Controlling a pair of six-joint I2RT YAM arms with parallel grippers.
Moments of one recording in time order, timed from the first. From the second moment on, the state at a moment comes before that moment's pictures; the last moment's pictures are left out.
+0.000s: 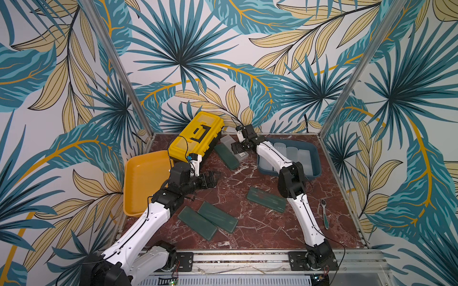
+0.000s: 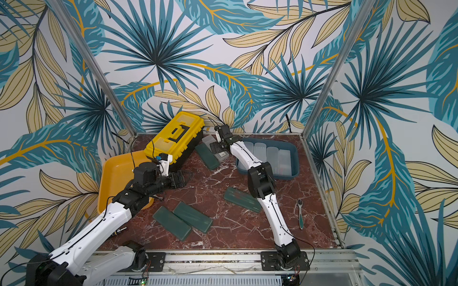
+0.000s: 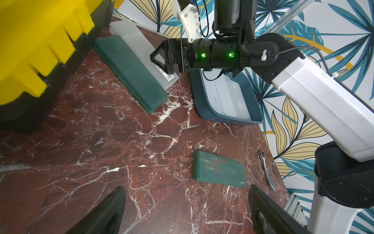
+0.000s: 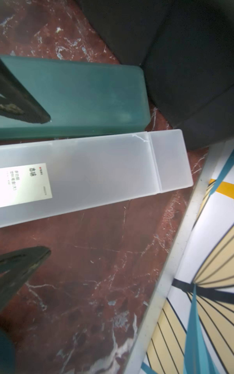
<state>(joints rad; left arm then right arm) -0.35 1.02 0.74 -0.20 0.34 -0.57 0.43 2.61 2.42 -0.65 0.00 0.02</state>
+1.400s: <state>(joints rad) -0.35 1.04 0.74 -0.19 0.36 -0.58 0.42 2.64 2.46 -0.80 -0.05 0.04</state>
